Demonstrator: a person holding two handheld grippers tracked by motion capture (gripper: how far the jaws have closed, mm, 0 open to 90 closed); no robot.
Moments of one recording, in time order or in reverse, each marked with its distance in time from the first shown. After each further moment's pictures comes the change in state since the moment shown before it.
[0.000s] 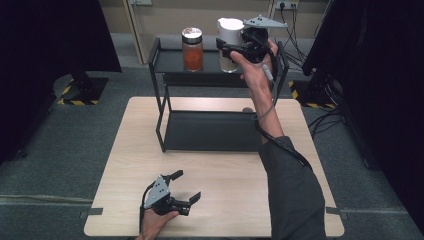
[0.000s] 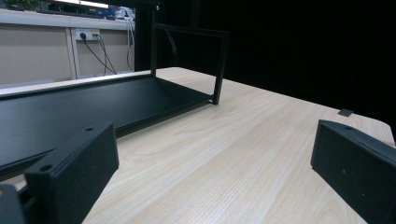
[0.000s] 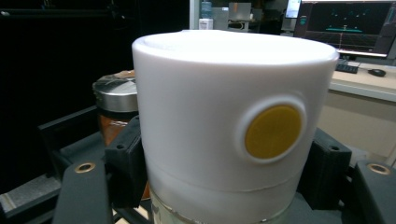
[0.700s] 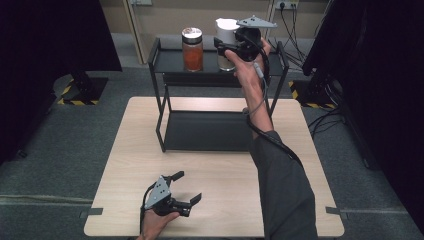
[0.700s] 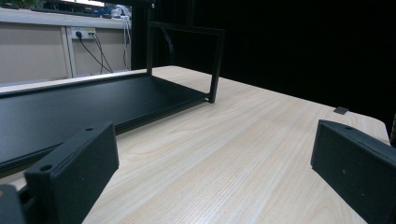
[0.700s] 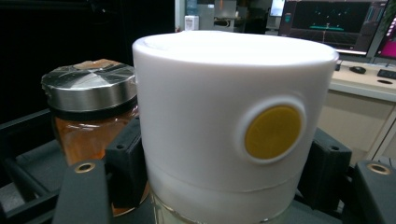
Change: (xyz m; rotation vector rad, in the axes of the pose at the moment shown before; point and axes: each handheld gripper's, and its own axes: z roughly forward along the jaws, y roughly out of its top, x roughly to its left) left arm -0.001 0.000 0.001 0.006 -0.011 0.003; right arm 0.007 -0.008 0.026 0.005 -0.063 -0.005
